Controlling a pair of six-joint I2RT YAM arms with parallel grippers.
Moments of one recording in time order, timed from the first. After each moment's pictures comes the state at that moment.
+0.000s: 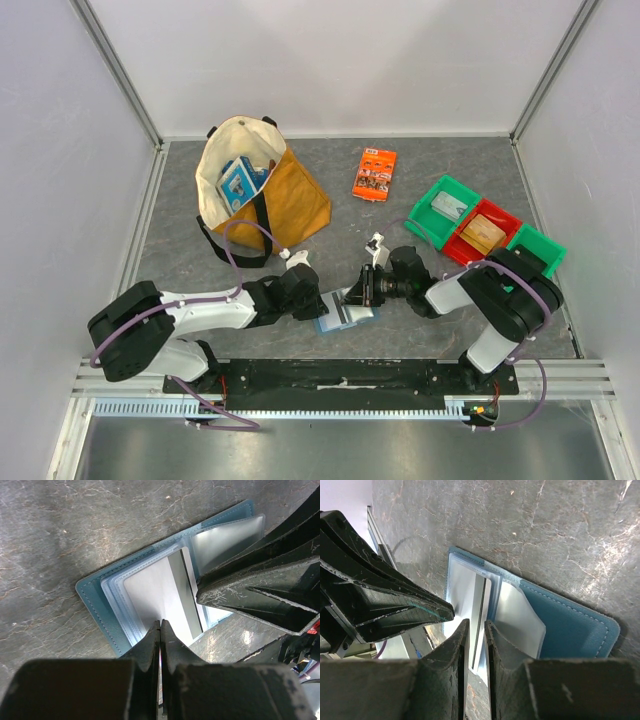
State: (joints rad) left arm -0.98 1.37 0.55 -0.05 -0.10 -1.02; right arm 0.63 1.66 0.38 0.70 -0.62 0.75
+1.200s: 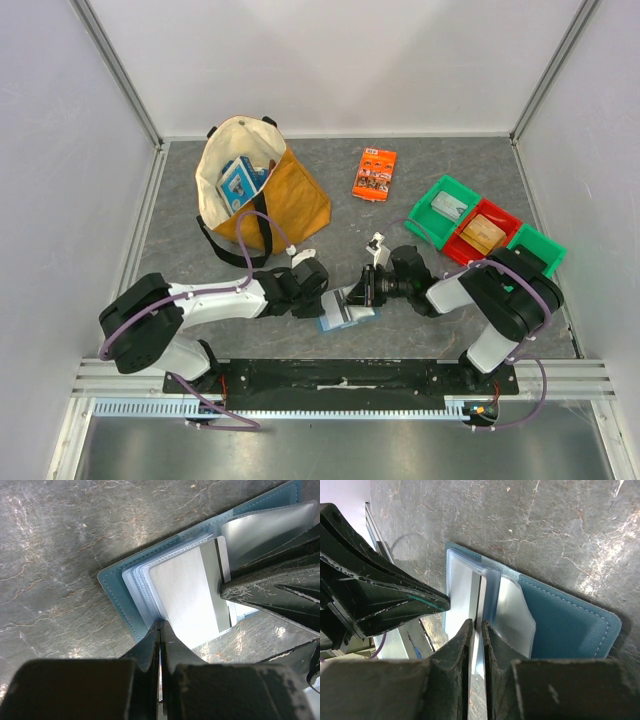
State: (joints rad) left arm -0.98 1.43 0.68 -0.27 -0.11 -0.97; right arm 0.61 1.66 0.38 0.69 -0.64 0.73
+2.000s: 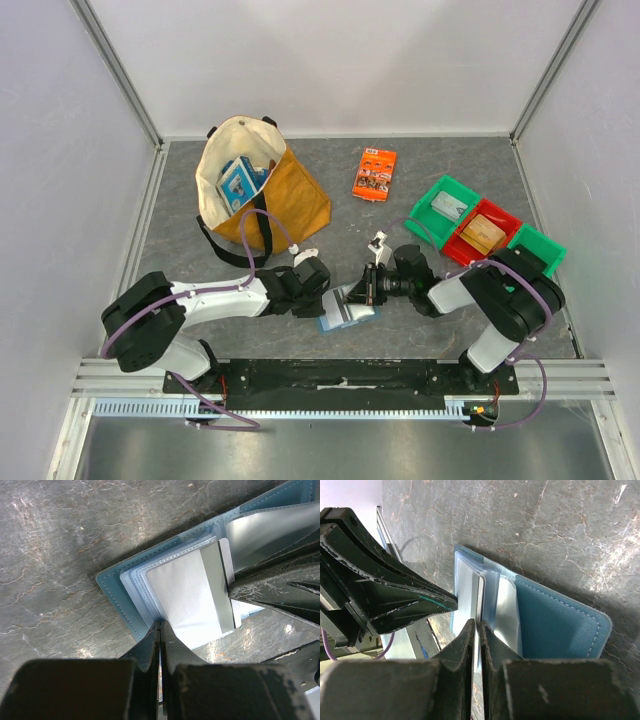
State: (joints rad) left arm -0.98 1.46 0.71 -0.30 -0.11 -0.93; right arm 0.60 1.65 0.37 0.72 -0.66 0.75
